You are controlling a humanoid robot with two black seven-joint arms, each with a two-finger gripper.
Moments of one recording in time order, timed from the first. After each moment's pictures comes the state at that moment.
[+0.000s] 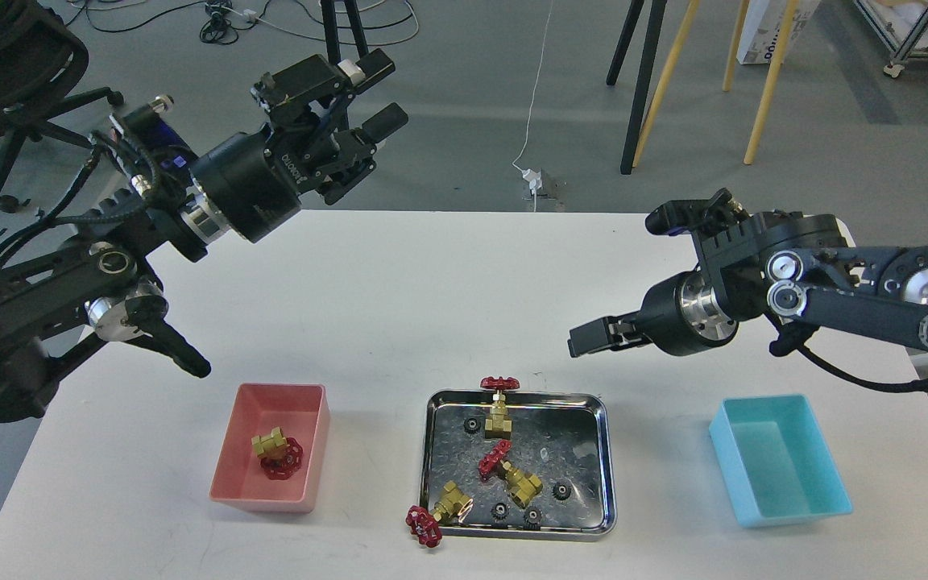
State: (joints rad) left arm -0.80 0.59 -0.53 -1.40 0.56 -0.23 -0.49; right arm 1.34 -0.59 -0.27 1.48 -0.99 0.49 -0.27
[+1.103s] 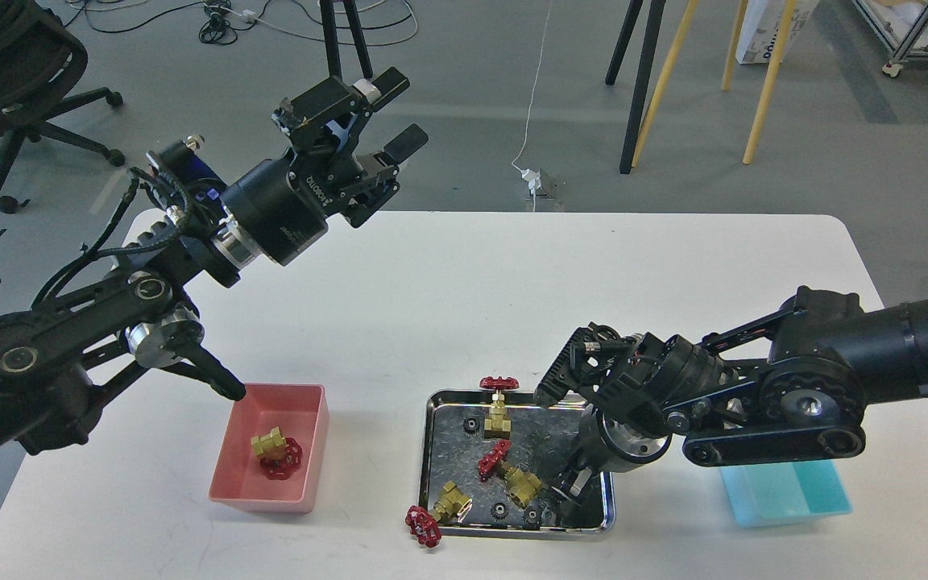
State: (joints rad) left arm -0.73 0.54 -0.55 -1.38 0.56 -0.22 -0.49; right arm 1.37 -0.26 -0.51 1.51 -1.29 0.49 -0.28
